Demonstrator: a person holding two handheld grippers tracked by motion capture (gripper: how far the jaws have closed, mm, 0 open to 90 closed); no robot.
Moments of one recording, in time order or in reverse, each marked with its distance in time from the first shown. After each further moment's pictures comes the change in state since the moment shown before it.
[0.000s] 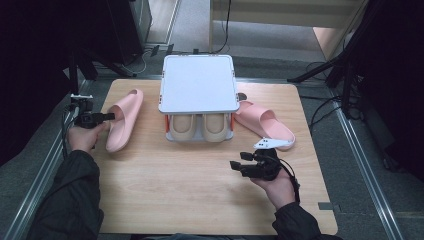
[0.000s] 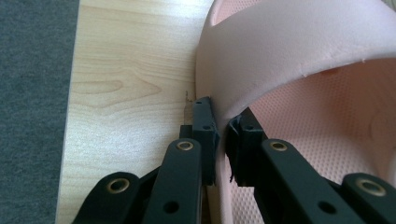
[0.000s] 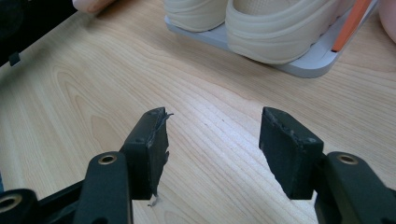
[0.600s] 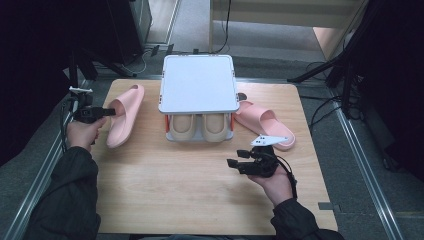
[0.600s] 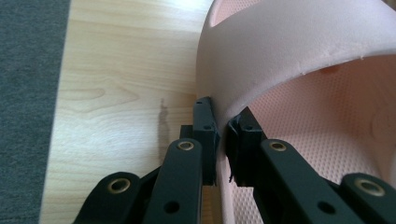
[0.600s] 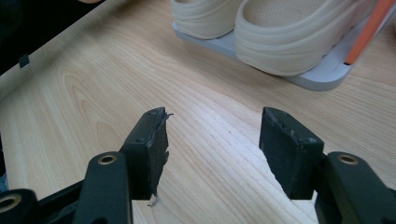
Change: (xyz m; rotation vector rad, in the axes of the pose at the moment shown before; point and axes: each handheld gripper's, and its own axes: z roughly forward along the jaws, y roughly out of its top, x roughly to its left) left arm -0.024 0.018 -0.018 0.023 -0.006 -0.027; right arm 0.000 0.008 0.007 -0.004 0.032 -0.016
